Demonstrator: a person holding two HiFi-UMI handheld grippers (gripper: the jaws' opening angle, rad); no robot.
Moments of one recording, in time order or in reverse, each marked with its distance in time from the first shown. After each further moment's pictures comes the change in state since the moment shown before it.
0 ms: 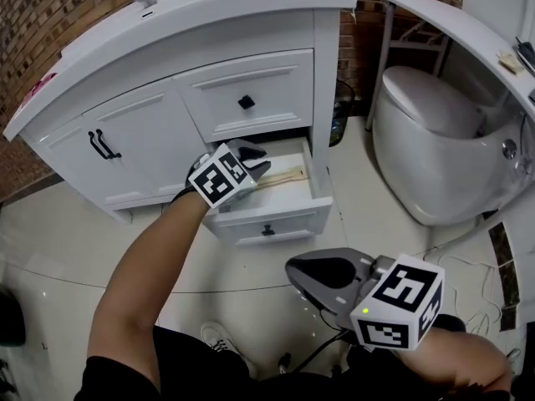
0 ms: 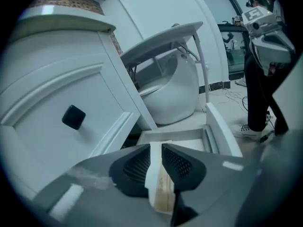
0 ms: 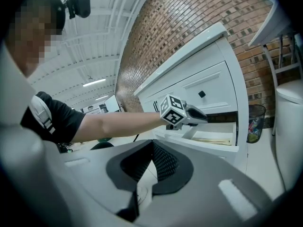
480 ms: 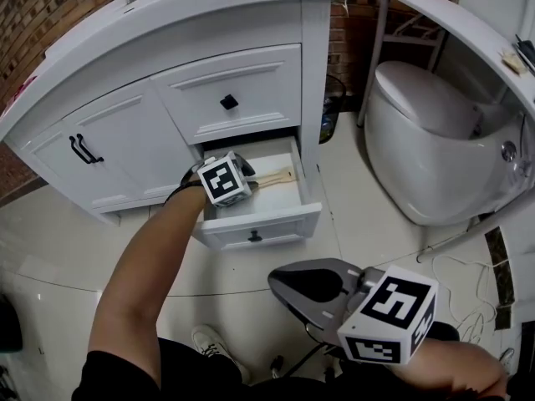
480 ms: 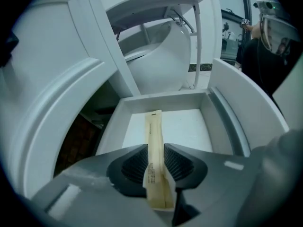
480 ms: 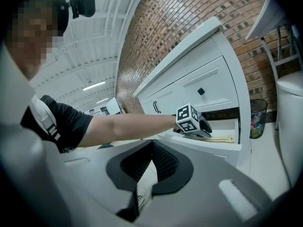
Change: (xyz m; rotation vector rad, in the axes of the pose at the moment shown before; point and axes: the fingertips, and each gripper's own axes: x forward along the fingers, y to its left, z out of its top) left arm 0.070 -0.021 -0.062 0.058 0.250 -0.216; right arm 0.006 -0.007 0.004 0.050 0.001 0.027
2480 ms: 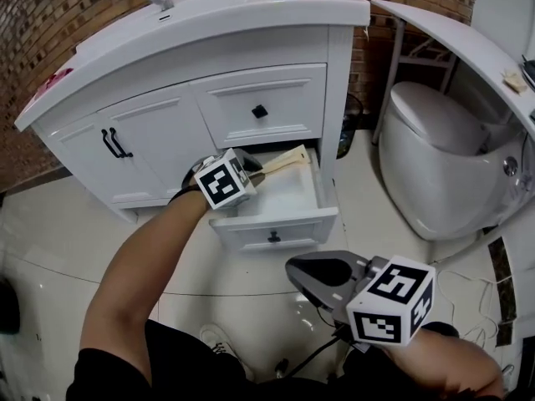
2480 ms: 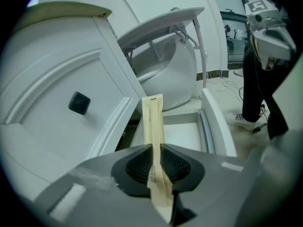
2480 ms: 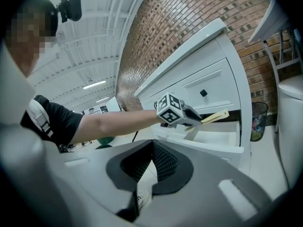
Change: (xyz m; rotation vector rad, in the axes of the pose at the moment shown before) left arm -0.094 0.003 0.007 -0.048 -0.063 0.175; right arm 0.005 0.003 0.000 -0.019 -0.004 -0.014
